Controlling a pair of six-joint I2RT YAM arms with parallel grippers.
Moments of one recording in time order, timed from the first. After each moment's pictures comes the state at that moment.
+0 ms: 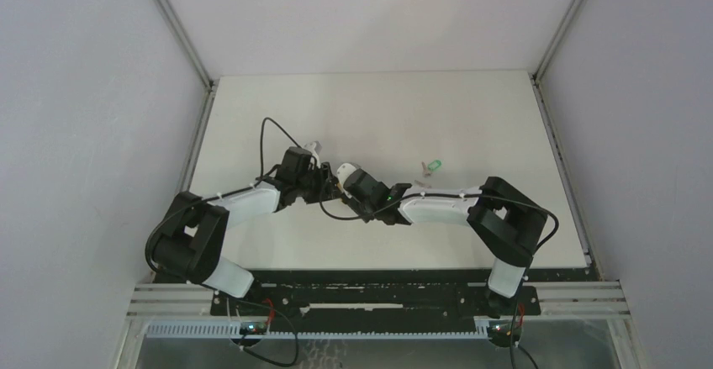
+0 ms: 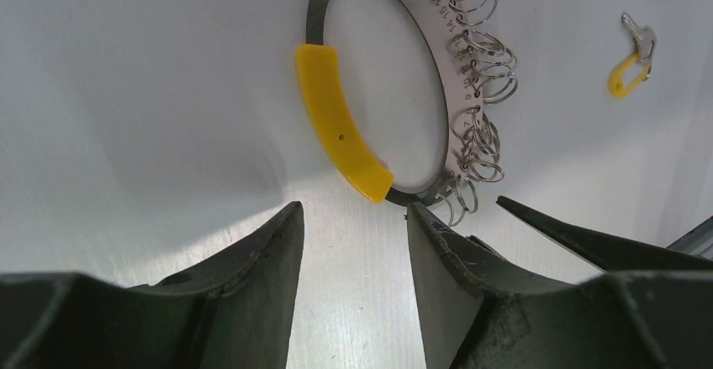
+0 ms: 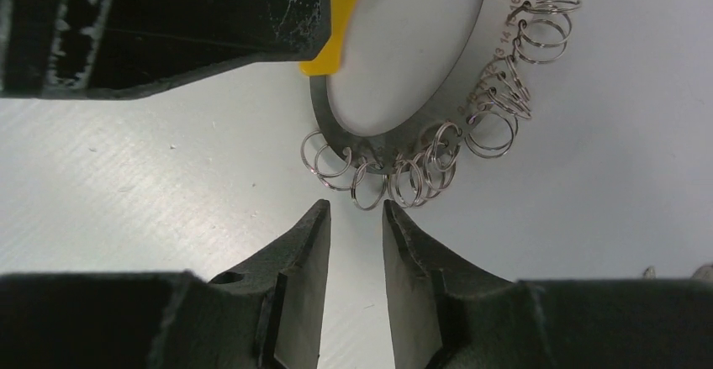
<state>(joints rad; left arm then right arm) -0.45 1.50 0.68 -0.02 0.21 -0.59 1.00 1.76 1.02 -0.18 0.21 0.04</state>
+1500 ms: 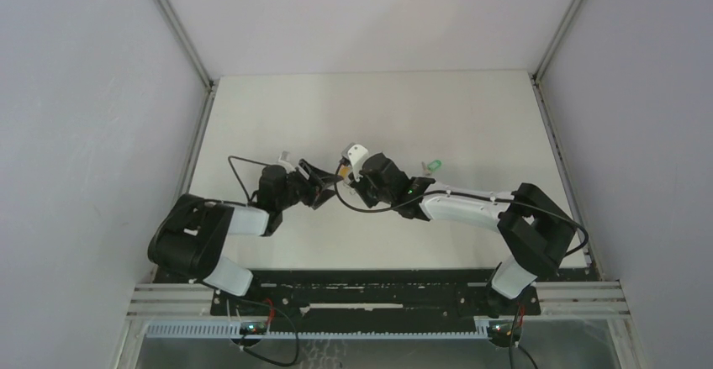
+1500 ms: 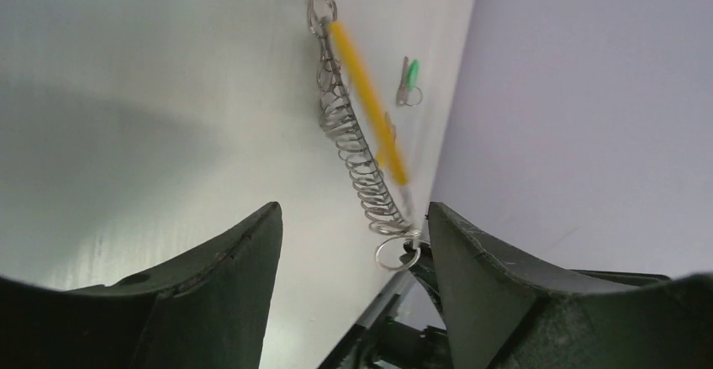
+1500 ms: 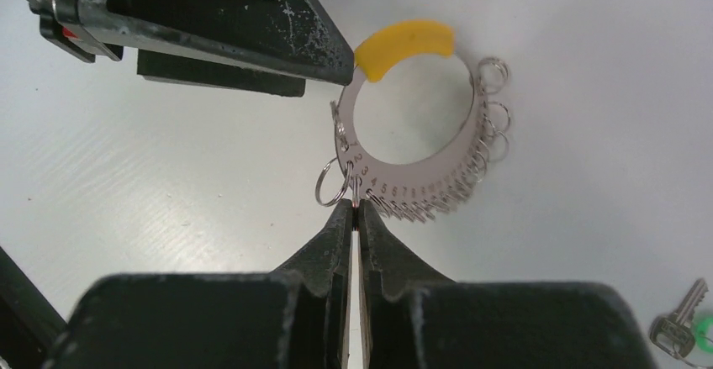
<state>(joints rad) -0.32 1.50 0.37 0.68 0.42 -1.24 0.93 1.61 0.95 0.00 0.08 0.03</state>
